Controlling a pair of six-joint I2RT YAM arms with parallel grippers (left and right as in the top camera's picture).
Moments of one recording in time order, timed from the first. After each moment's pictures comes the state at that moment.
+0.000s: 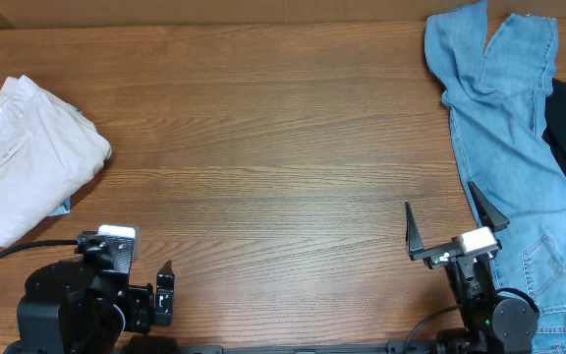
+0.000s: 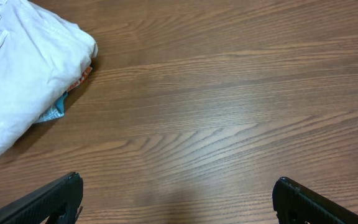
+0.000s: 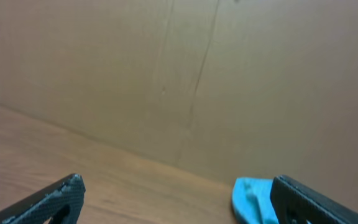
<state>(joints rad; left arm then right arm) -0.10 0.60 1.21 -1.41 -0.02 0.03 0.08 0.01 0.09 0.14 -0.21 -0.20</state>
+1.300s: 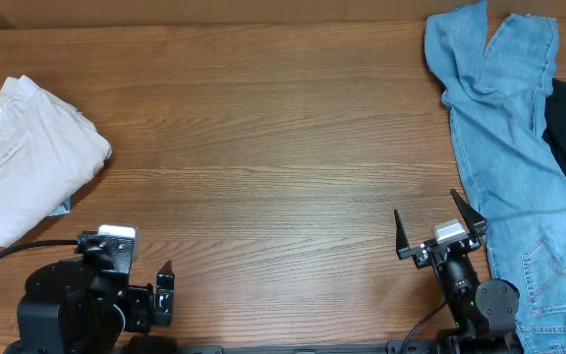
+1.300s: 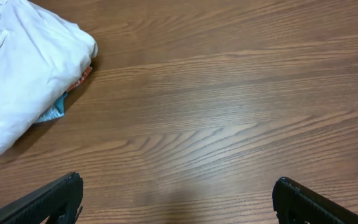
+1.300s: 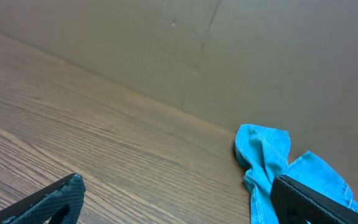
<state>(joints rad) -0.10 0.60 1.21 -1.41 -0.02 0.03 0.08 0.01 0.02 -0.02 -0.20 -0.32</state>
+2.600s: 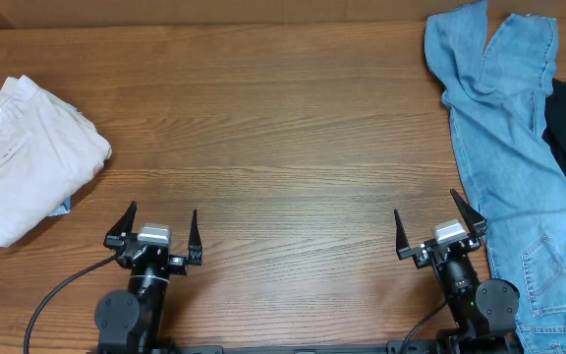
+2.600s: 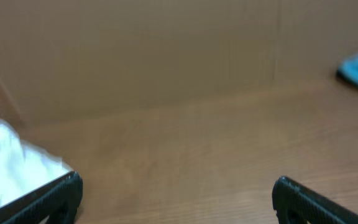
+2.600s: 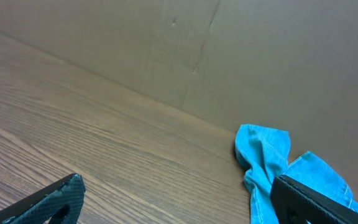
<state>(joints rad) -0.05 0.02 0.10 -0.11 0.05 0.11 0.08 0.01 0.02 -0.02 -0.20 -0.32</state>
